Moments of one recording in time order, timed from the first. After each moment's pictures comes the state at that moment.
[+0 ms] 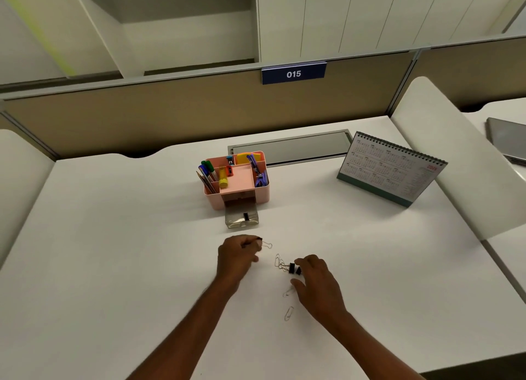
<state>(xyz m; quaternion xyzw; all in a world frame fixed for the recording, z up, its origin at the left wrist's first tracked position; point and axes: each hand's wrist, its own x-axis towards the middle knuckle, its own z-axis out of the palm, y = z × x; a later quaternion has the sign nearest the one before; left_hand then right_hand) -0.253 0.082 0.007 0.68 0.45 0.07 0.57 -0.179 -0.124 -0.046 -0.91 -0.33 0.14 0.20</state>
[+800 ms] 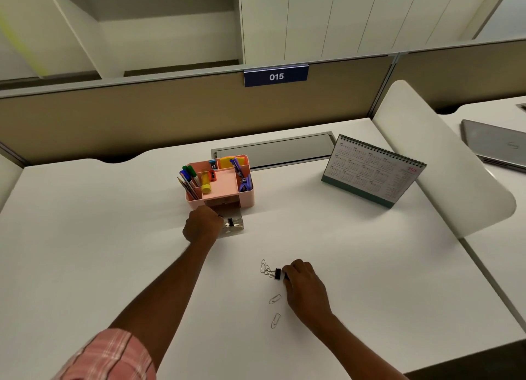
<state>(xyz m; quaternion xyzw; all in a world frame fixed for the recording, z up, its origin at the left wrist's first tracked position) -0.174 0.172 0.003 0.79 0.56 -0.04 0.22 -0.169 -0.121 -0.068 -0.92 -0.33 0.10 0.17</state>
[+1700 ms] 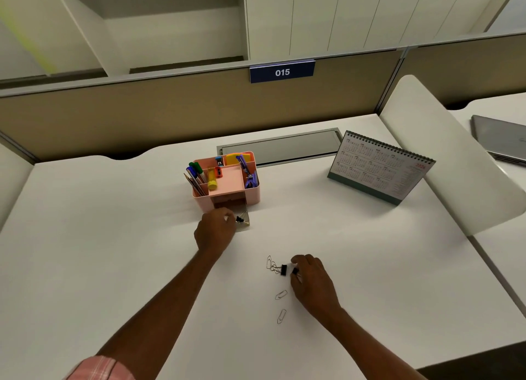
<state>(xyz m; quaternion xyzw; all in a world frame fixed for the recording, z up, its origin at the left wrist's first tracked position) -0.199 0.147 -0.001 0.86 0.44 0.06 0.24 -0.163 -0.124 -0.059 -0.91 -0.29 0.15 0.24</state>
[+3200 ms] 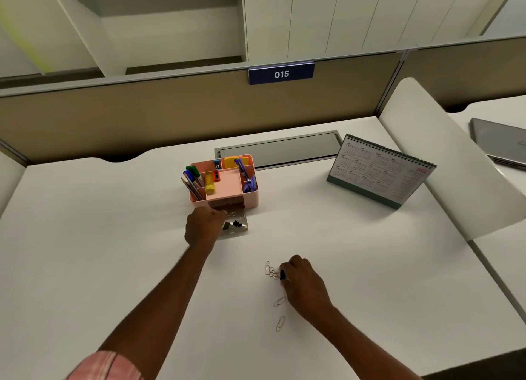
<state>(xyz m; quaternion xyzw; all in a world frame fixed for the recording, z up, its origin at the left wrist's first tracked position) -0.181 0.177 0.005 0.75 0.57 0.04 0.34 -0.159 -0.102 -0.057 -0.91 -0.36 0.16 0.14</state>
